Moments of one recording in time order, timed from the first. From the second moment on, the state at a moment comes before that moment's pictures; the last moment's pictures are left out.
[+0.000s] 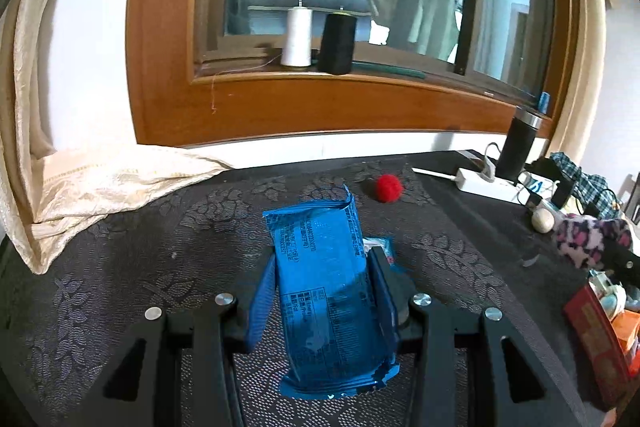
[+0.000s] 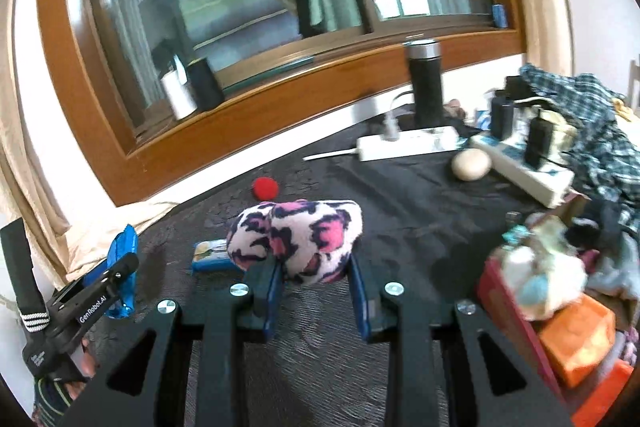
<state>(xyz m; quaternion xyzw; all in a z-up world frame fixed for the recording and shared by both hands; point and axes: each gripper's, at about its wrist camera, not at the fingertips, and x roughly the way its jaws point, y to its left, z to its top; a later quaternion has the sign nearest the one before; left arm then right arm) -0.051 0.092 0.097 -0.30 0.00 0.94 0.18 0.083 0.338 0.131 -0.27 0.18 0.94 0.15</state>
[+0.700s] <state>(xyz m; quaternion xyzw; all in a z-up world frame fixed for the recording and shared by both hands) -0.040 0.112 0.085 -0.32 0.02 0.93 0.20 0.262 0.466 0.131 -0.21 0.25 0.87 0.37</state>
